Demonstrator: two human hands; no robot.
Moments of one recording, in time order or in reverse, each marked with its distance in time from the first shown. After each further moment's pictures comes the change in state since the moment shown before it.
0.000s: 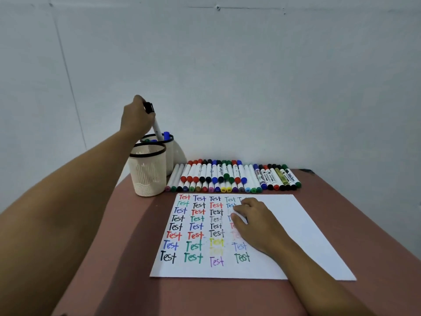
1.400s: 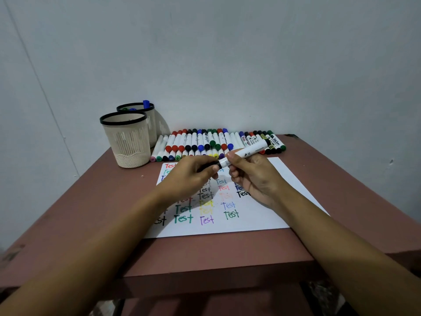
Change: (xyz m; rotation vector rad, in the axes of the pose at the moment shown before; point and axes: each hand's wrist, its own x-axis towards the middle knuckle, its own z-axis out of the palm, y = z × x) left_hand -0.207 0.036 0.041 -0.454 -0.801 0.331; right_hand 0.000 -0.008 -0.025 1.483 0.000 0.197
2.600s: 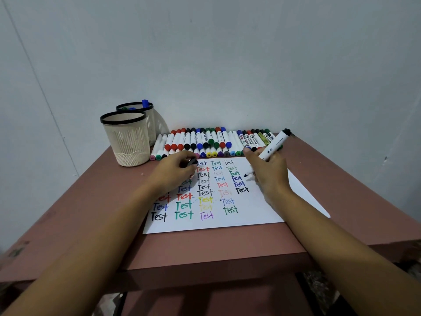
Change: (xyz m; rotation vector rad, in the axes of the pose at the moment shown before) left_hand 0.000 -0.026 -0.019 0.239 0.123 -0.270; right_hand -0.009 0.000 -0.008 -0.344 0.565 -0.156
